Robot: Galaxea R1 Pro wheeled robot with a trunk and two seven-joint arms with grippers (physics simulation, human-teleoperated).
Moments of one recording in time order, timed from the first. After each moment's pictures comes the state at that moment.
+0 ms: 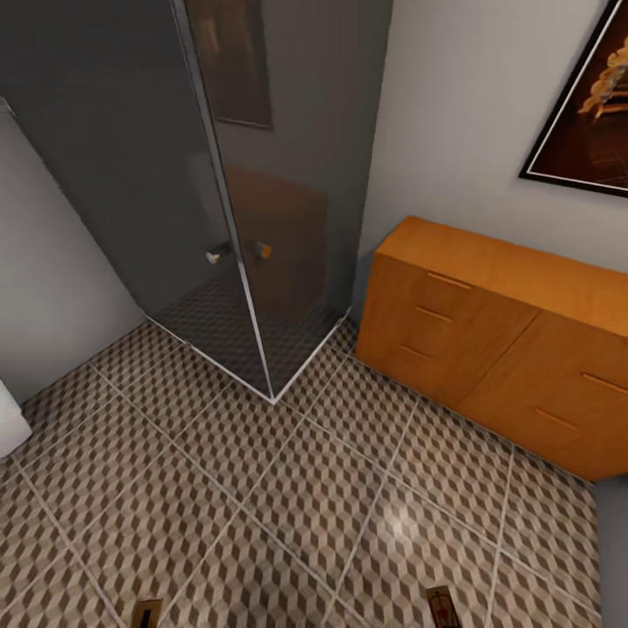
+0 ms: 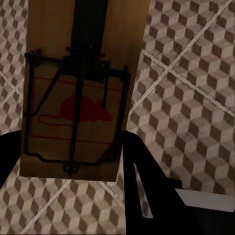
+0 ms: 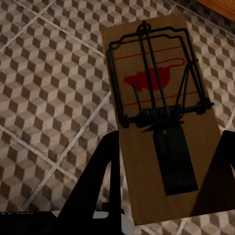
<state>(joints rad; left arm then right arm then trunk) -0.28 0.00 -0.56 0.07 0.59 -0.85 0.24 -0.09 -0.02 0.33 -0.36 -0.17 -0.75 -0.25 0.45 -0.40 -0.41</state>
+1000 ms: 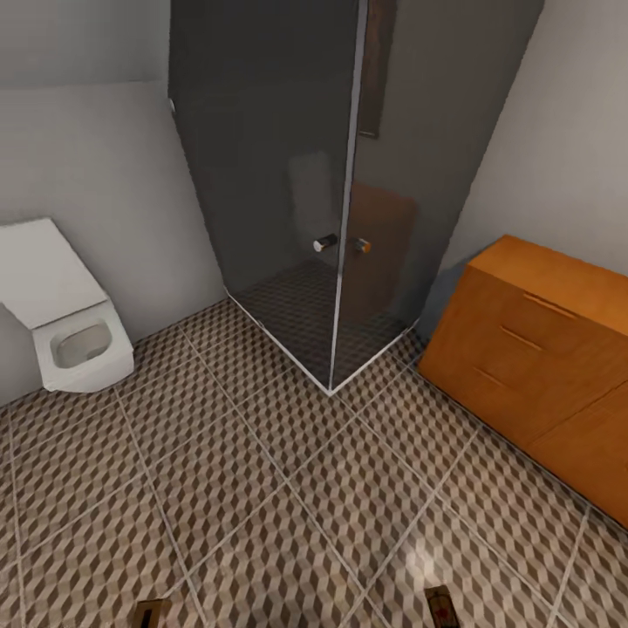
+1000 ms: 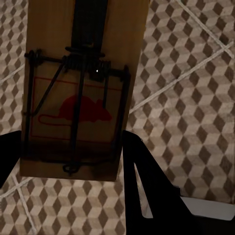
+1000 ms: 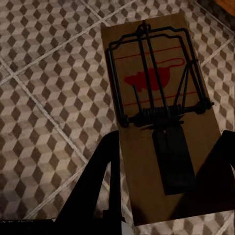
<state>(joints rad) -0.28 0.00 -0.56 0.07 0.59 -0.85 0.24 -0.09 -0.02 0.33 -0.36 -0.17 -0.76 -0.25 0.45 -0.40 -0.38</state>
